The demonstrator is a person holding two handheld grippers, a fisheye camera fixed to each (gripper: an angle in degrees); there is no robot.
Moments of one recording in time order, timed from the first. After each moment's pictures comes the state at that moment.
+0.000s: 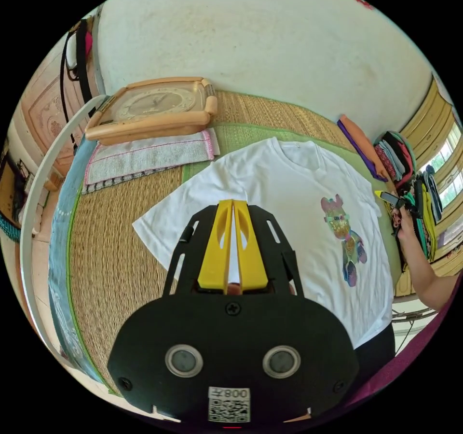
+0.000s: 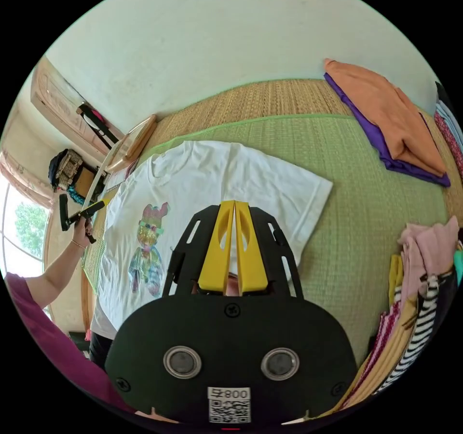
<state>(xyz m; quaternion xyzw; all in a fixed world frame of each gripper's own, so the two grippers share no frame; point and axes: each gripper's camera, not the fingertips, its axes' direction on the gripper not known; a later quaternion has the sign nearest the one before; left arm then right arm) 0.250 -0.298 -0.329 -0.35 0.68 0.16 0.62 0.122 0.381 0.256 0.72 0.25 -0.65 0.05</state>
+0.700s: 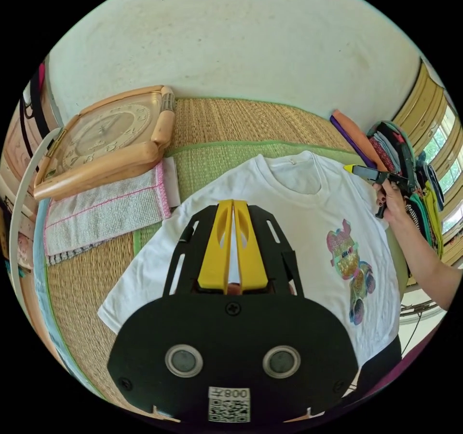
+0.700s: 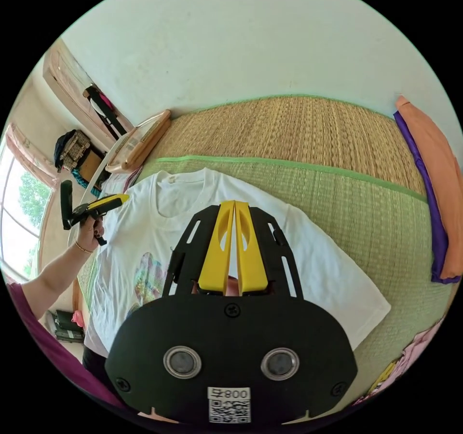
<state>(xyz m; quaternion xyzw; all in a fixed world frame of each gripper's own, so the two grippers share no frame) 0.273 -0.304 -0.358 -0.32 0.72 0.17 0.60 -0.014 0.426 0.332 0.68 0.30 -0.67 0.01</state>
